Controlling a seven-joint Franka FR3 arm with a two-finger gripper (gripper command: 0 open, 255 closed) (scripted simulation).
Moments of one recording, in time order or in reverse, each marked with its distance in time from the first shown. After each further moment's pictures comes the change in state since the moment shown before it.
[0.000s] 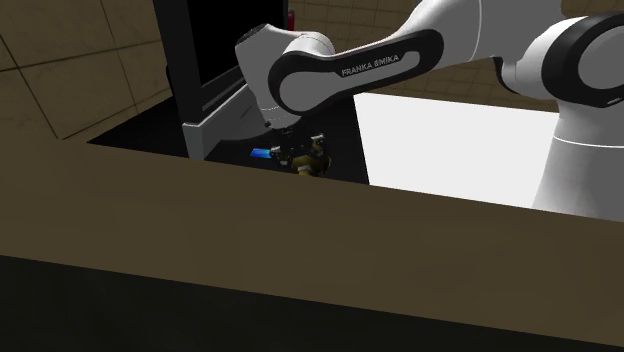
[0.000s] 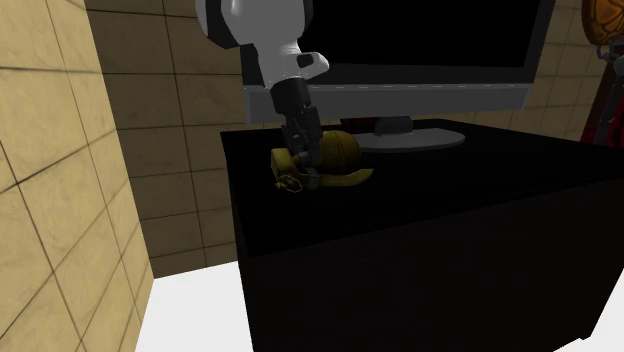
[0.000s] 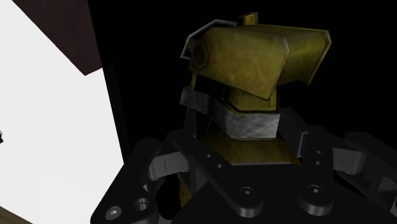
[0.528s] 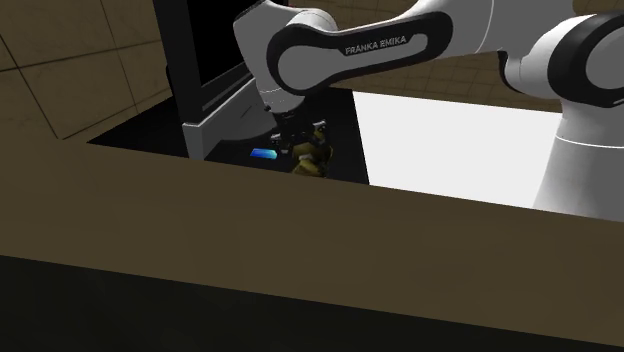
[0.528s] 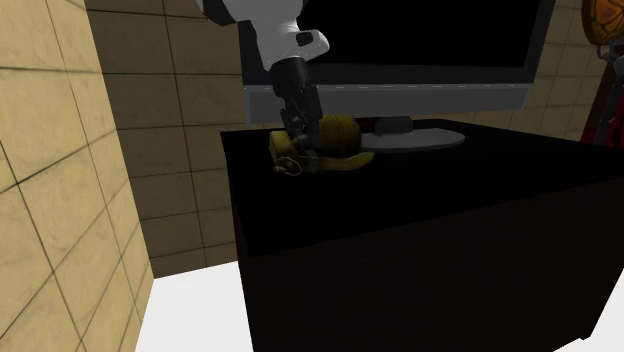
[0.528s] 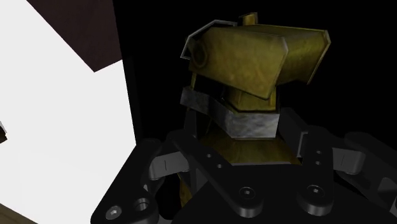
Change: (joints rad) arm 0.004 -0.016 0.005 0.071 0.012 -0.083 -0.024
